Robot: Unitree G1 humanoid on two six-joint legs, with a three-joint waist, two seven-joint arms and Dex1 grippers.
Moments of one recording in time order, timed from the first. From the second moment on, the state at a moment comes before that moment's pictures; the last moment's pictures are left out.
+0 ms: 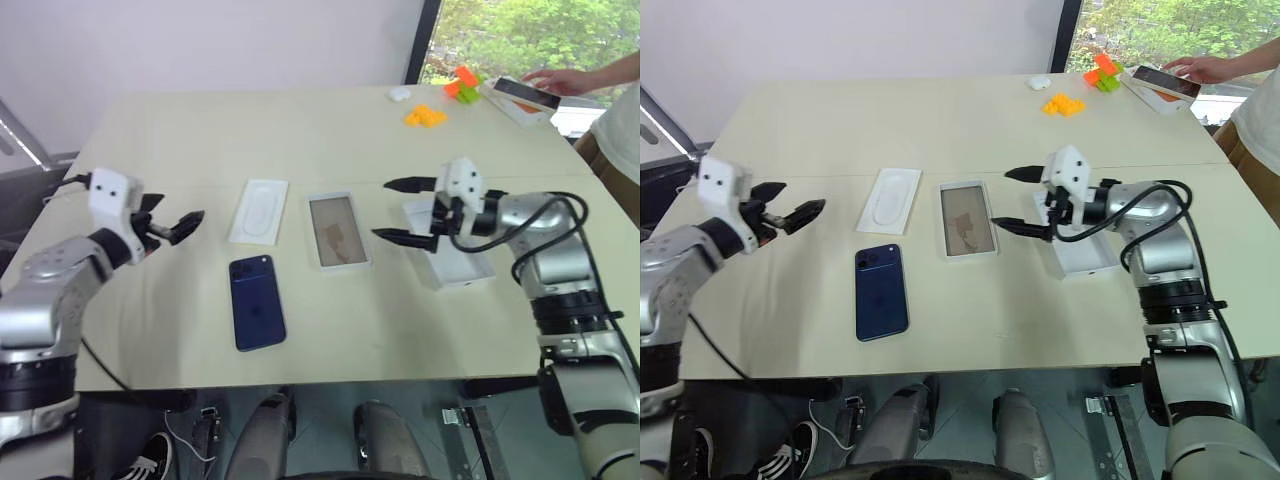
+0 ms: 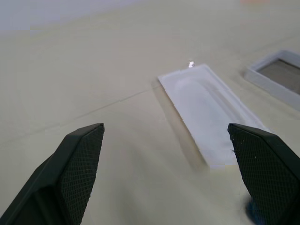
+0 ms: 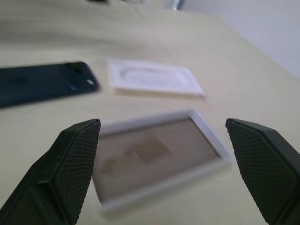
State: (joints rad) left arm -0.41 0.67 0.25 -0.05 -0.45 0.70 -0.50; right arm -0.67 -0.62 0.05 0.20 0.25 0.10 1.18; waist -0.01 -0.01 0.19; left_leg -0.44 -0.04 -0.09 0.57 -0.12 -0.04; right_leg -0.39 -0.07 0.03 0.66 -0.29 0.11
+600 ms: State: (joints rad) left arm -0.84 0.44 0.13 0.53 -0.31 0.72 -0.38; right arm -0.62 -0.59 0.07 0.20 0.24 0.07 1.15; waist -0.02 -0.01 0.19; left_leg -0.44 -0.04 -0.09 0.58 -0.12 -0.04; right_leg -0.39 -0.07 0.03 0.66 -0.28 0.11
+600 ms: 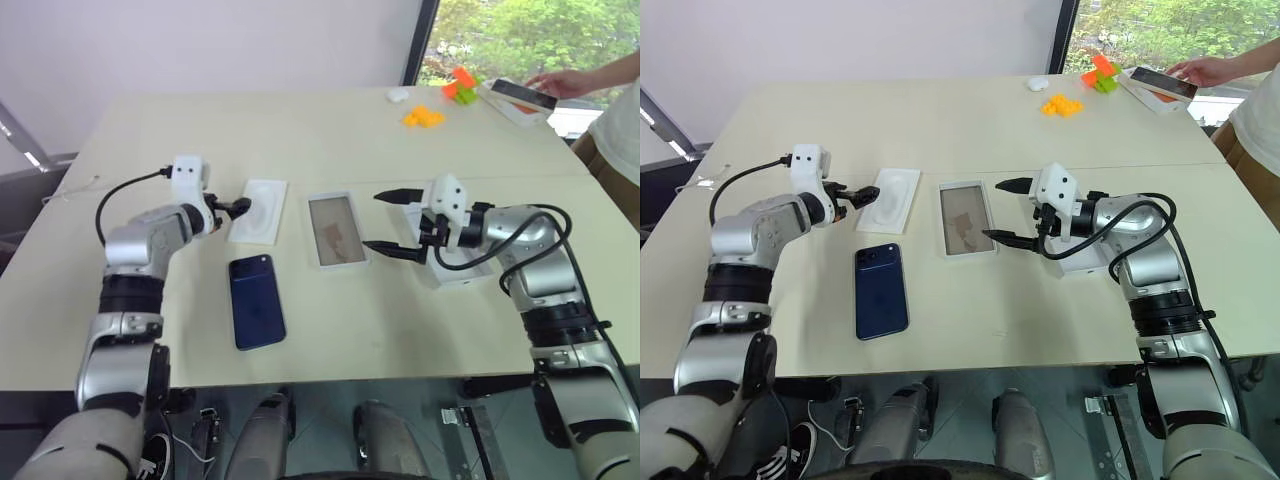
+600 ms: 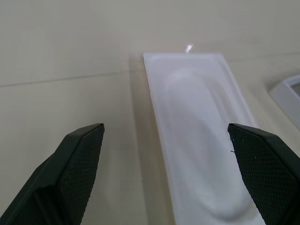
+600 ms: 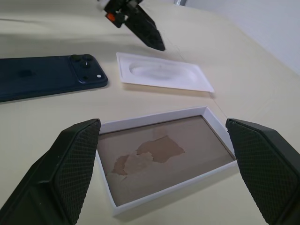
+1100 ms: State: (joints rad) left arm -0.98 0.37 0.13 0.84 -0.25 0.67 -0.39; right arm -0.59 -0.60 0.07 0.20 0.24 0.04 1.12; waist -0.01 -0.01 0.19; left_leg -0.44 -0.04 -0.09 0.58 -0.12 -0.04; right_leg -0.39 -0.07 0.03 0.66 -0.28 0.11
